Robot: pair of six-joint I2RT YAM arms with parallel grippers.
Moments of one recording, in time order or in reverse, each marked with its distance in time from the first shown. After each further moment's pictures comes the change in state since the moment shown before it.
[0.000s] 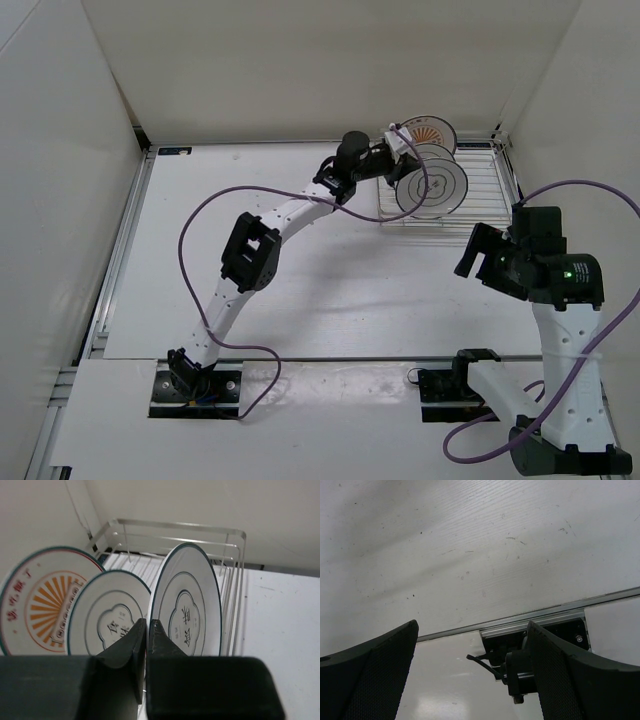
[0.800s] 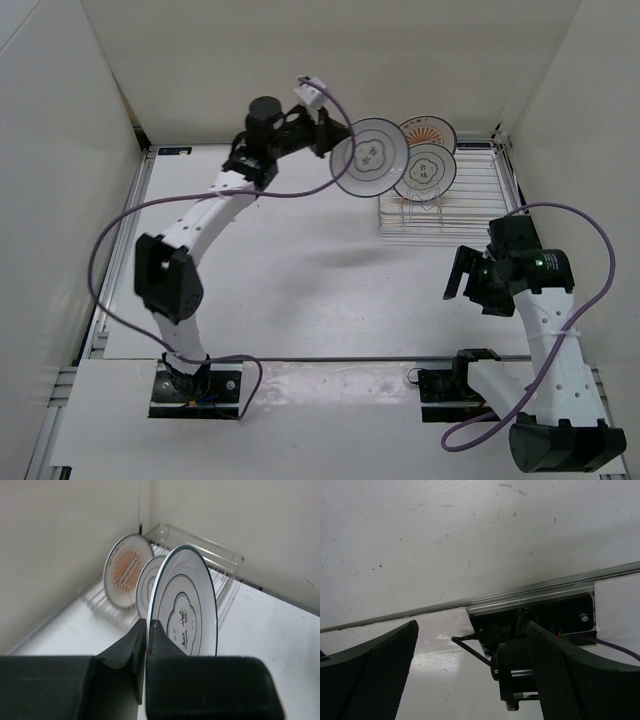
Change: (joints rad) left arm 0.192 -0.576 -0.424 -0.117 0.005 -0.172; right arm 0.000 0.012 -0.220 0.001 -0.048 -0.024
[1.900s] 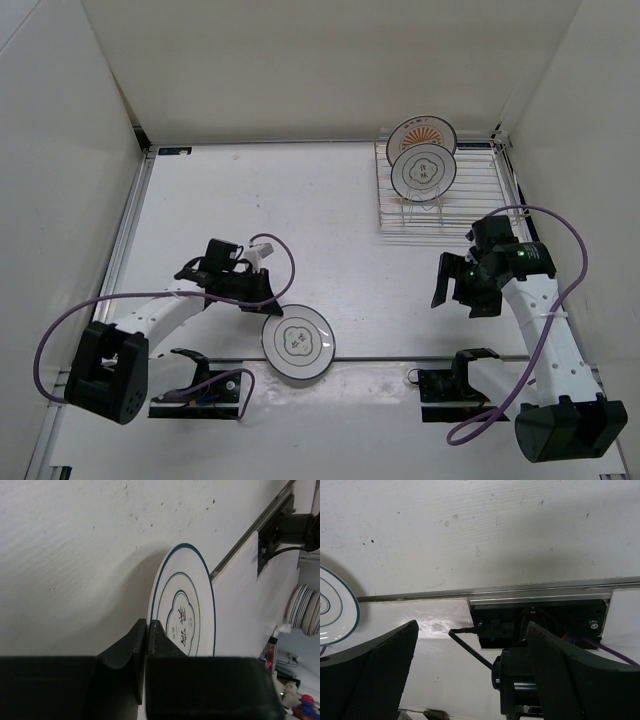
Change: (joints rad) left arm 0.194 -0.732 -1.250 -0.526 0.199 -0.195; right arm 0.063 0.072 -0.095 0.047 -0.074 -0.054
